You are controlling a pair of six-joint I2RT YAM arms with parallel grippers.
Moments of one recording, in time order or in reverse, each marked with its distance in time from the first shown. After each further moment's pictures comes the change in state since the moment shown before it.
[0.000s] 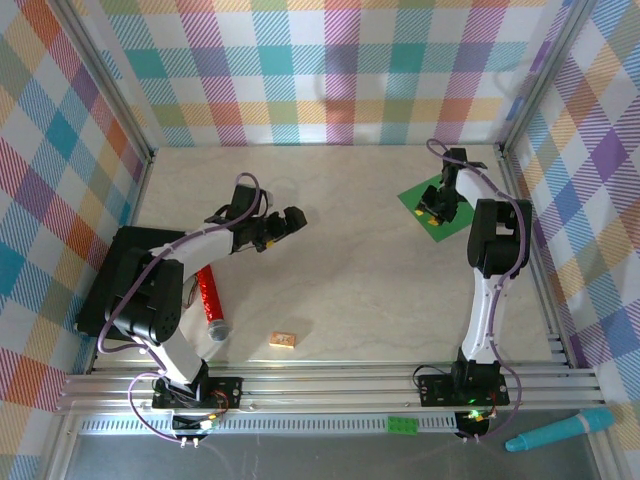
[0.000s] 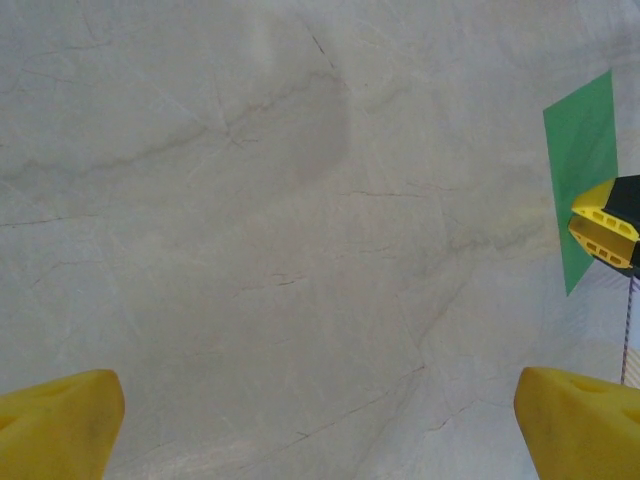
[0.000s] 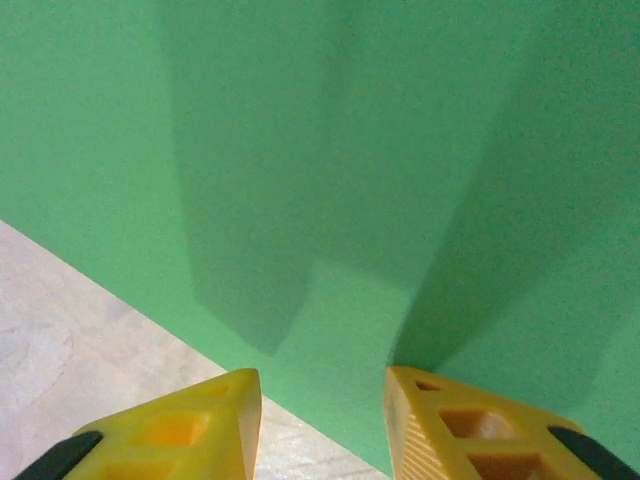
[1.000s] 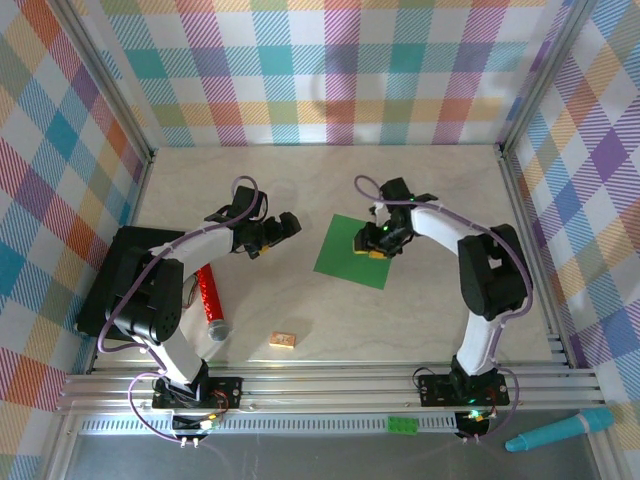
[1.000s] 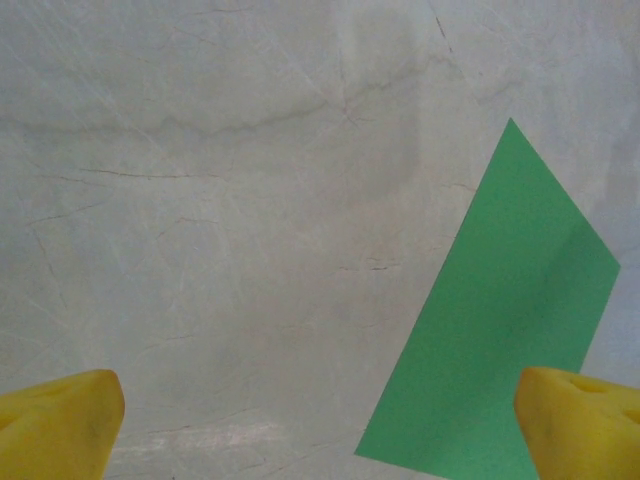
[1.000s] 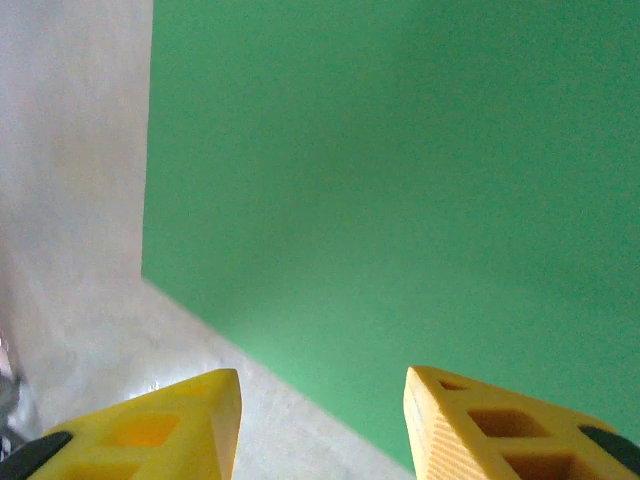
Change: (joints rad) left arm 0.005 0.005 0.012 -0.127 -0.097 -0.024; right arm 0.368 -0.392 -0.487 0.193 -0.177 -0.090
